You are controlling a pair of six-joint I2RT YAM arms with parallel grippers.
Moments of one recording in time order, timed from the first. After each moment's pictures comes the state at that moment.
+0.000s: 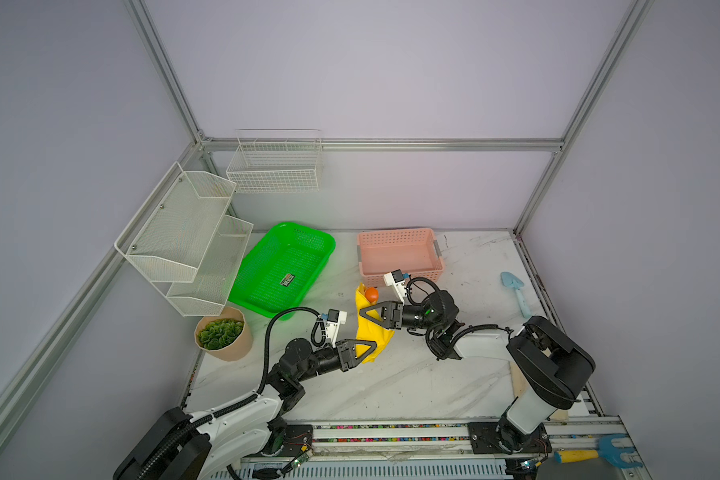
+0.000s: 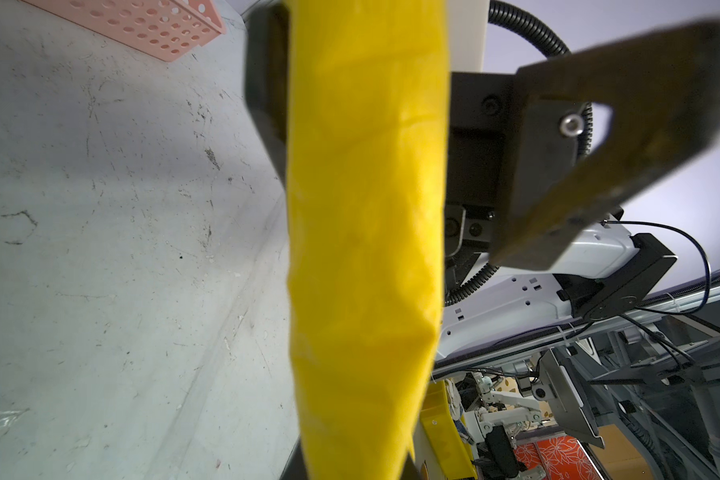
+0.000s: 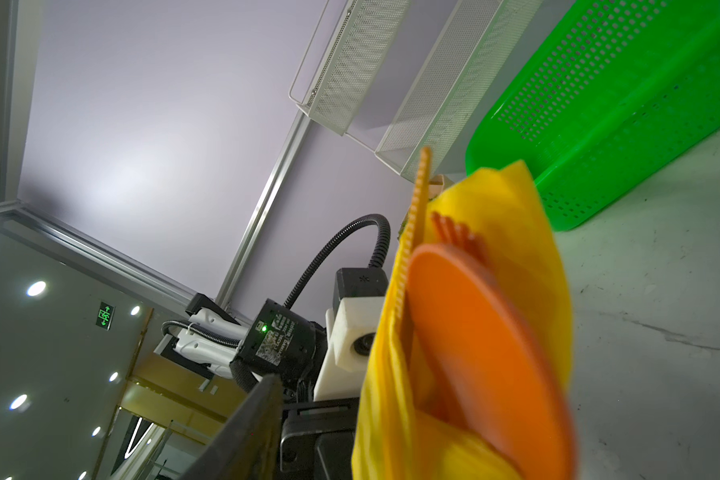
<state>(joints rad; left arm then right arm) -0.65 0.99 0.16 0.80 0.56 -1.05 0.74 1.67 0.70 1.14 -0.78 1.16</state>
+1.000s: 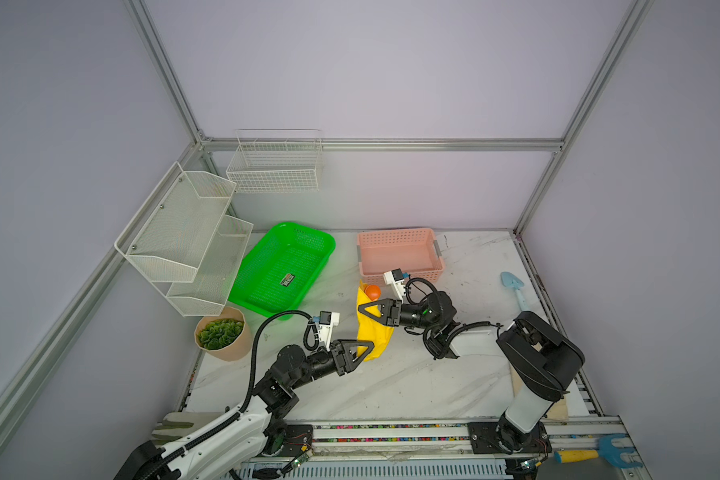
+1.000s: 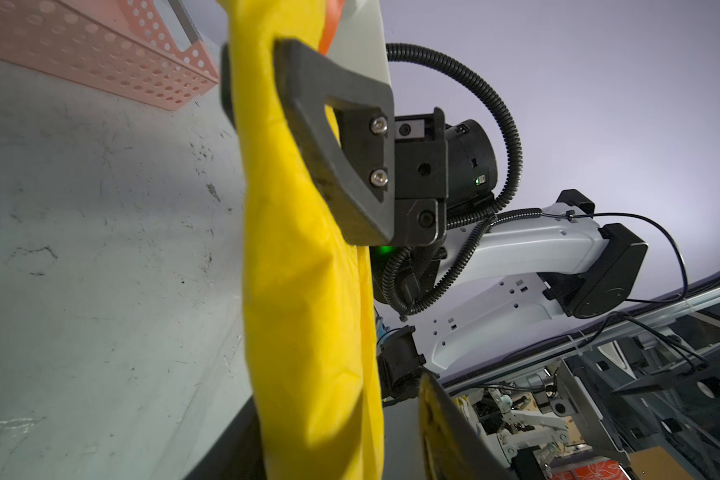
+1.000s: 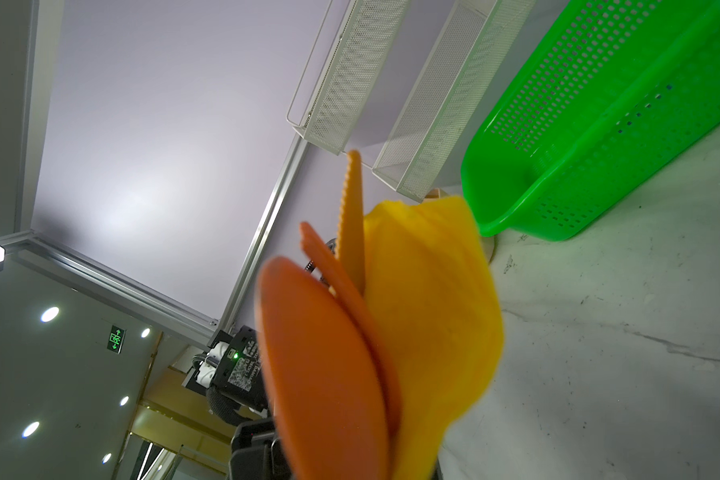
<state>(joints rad) -0.67 0.73 0.16 0.57 0.44 -0.98 0.75 1.71 0.71 1.20 -0.74 1.20</state>
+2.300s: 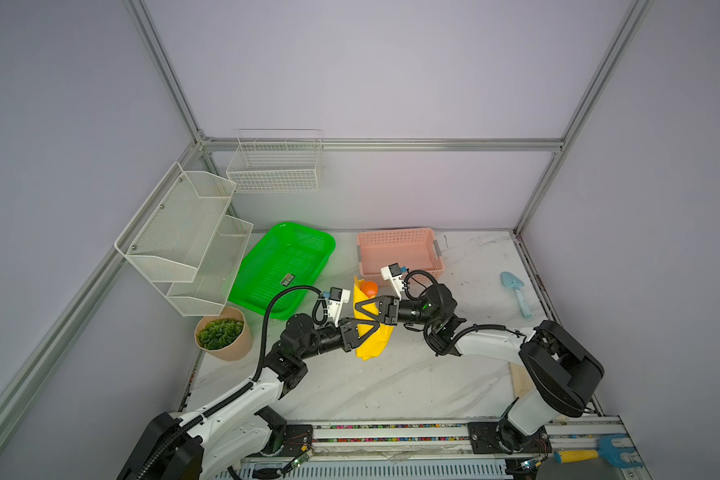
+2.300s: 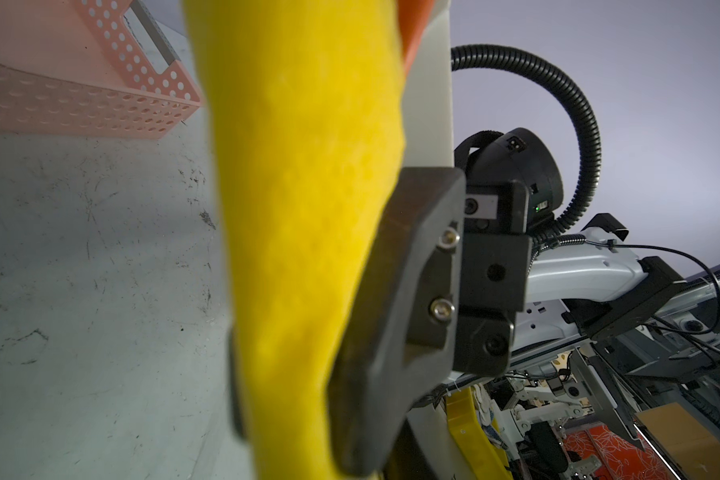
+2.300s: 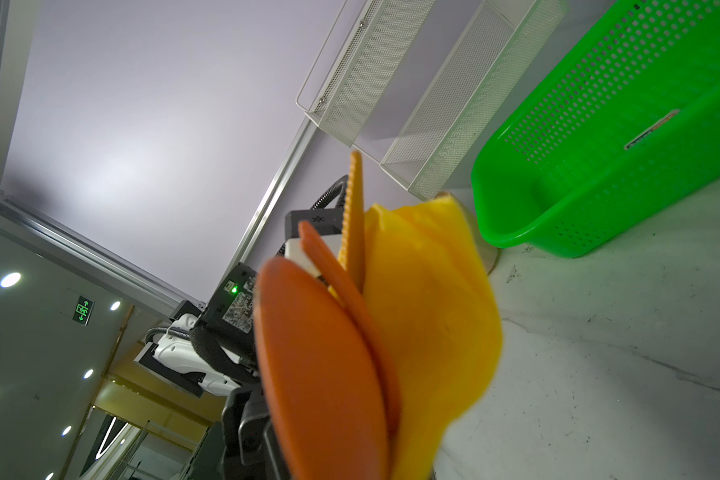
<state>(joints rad) -0.56 0.98 0.40 0.53 0.64 -0.90 0.77 1.61 0.78 0.98 -0.74 1.08</state>
